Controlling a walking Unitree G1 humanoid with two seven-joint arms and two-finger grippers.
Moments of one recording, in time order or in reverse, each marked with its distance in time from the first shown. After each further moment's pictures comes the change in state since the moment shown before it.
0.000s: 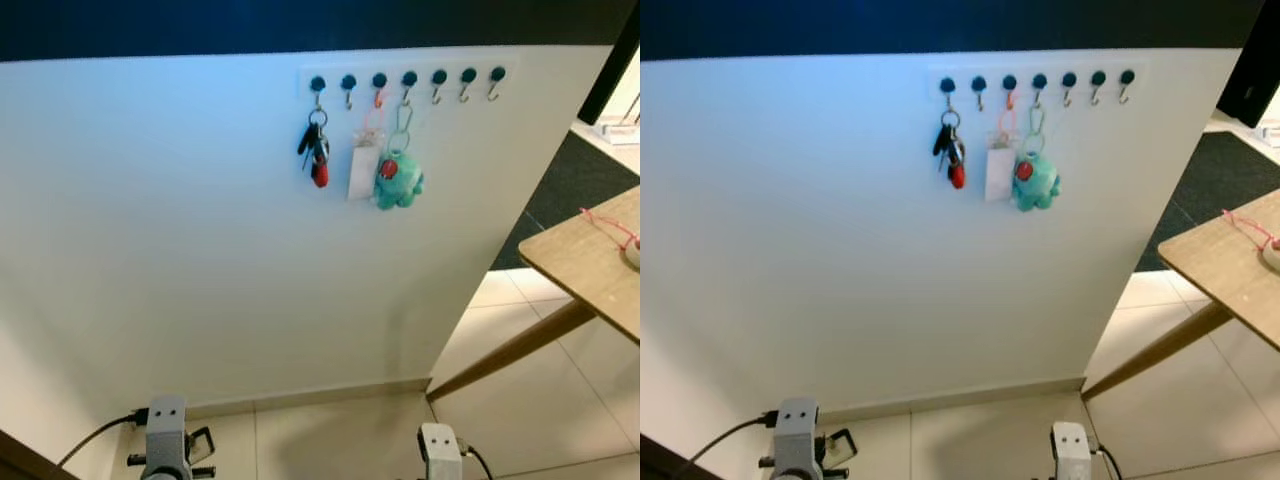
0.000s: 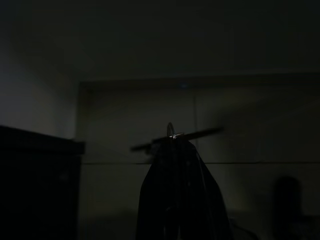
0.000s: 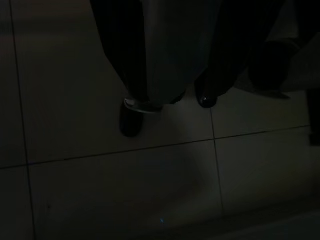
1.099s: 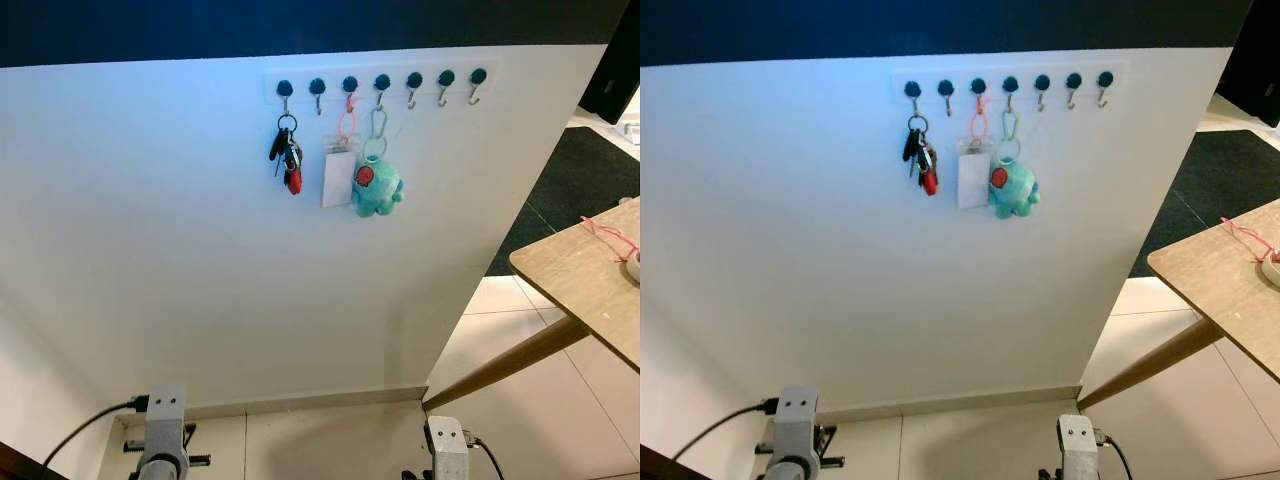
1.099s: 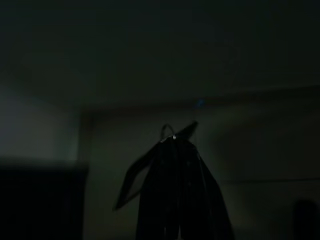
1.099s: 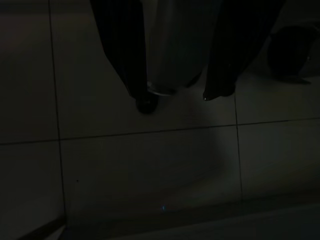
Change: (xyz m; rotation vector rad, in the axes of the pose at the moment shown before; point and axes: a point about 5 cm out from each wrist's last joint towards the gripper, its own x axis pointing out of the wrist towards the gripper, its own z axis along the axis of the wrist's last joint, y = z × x) left arm 0.007 -0.001 0.031 0.167 -0.123 -0.093; right arm 0.000 -0.006 0.012 -0.032 -0.049 -0.015
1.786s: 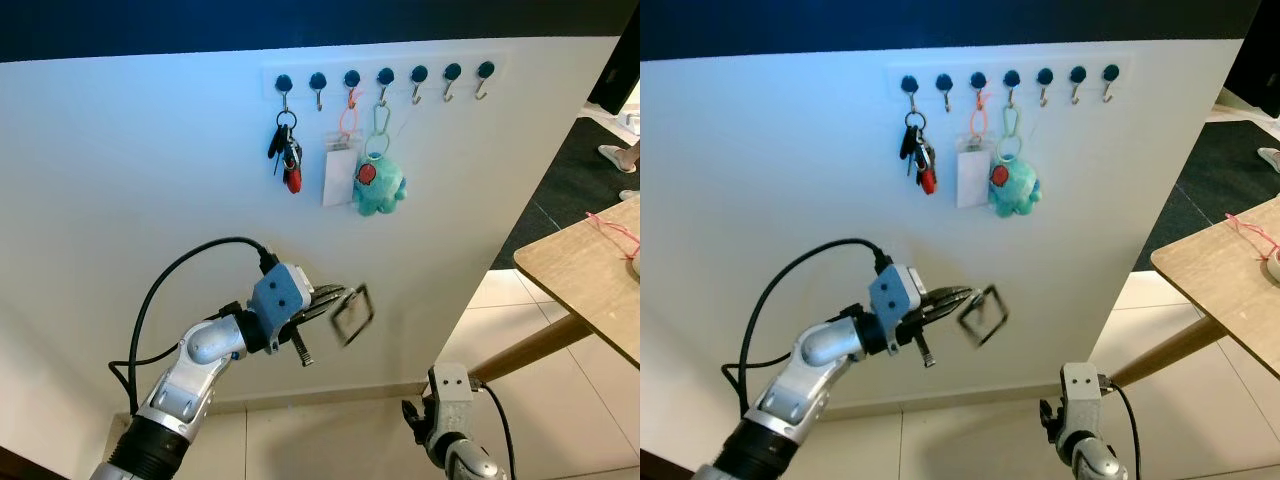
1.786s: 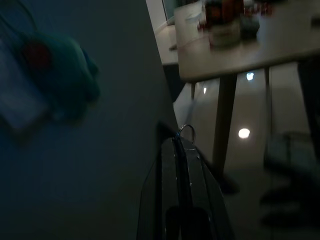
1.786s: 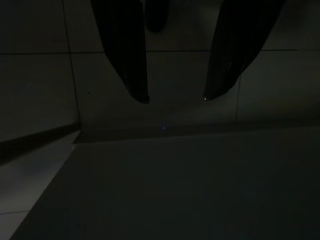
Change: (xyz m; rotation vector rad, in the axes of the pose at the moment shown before) left arm -0.070 -0.105 0.244 0.405 -0.878 -0.938; right arm 0.003 -0.001 0.068 -0.054 -0.329 0.018
